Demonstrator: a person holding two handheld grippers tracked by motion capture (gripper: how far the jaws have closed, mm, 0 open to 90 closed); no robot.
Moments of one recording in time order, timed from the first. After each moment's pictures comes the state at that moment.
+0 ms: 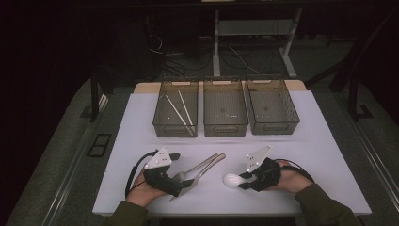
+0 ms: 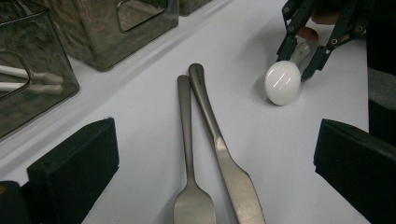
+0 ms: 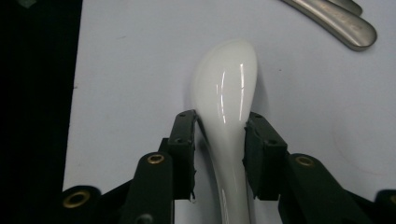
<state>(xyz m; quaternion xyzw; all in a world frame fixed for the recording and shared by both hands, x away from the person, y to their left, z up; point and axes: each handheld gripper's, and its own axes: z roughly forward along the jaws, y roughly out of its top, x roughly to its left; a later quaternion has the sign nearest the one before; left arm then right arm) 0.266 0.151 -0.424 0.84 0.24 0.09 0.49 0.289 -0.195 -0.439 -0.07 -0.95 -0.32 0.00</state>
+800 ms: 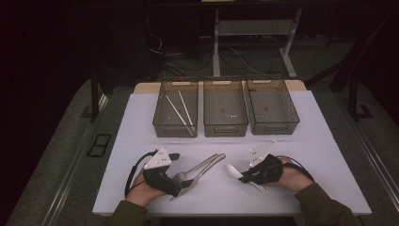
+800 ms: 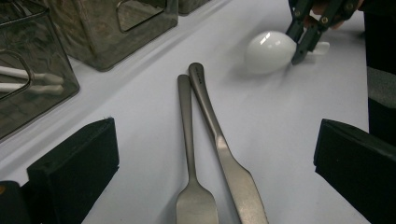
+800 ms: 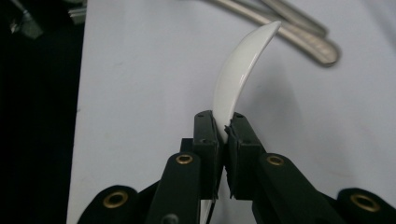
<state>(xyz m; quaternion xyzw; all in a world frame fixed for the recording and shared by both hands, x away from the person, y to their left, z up) 0.267 0.153 -0.425 0.84 0.23 0.09 0.49 0.294 -0.200 -0.428 -0.10 -0.93 -0.34 0.00</state>
